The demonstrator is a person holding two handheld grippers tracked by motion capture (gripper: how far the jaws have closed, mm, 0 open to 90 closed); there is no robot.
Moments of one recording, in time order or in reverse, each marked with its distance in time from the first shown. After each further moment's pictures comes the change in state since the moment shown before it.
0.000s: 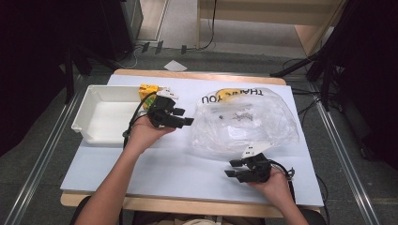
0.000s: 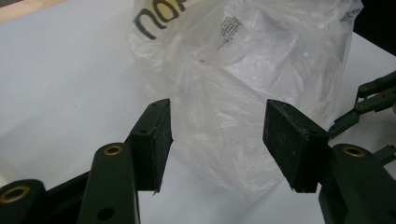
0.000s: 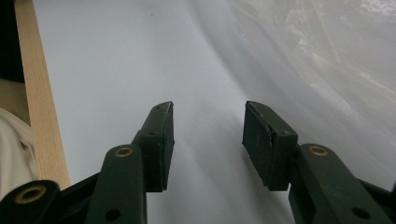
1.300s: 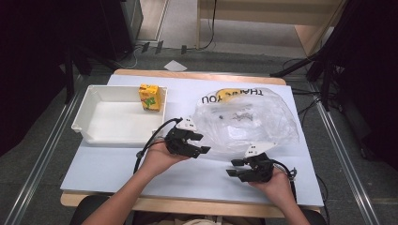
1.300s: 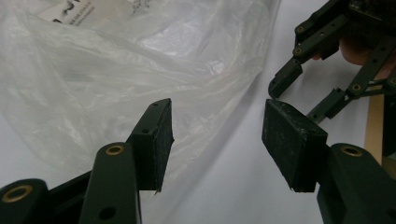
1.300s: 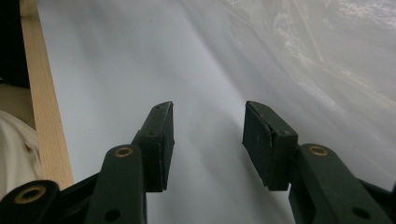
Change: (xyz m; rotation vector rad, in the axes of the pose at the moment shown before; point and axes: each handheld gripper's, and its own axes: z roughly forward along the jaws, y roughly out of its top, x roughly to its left) left arm -0.063 -0.041 0.034 0.011 -0.110 0.128; right arm -0.002 -0.002 -0.005 -0.021 0.006 0.016
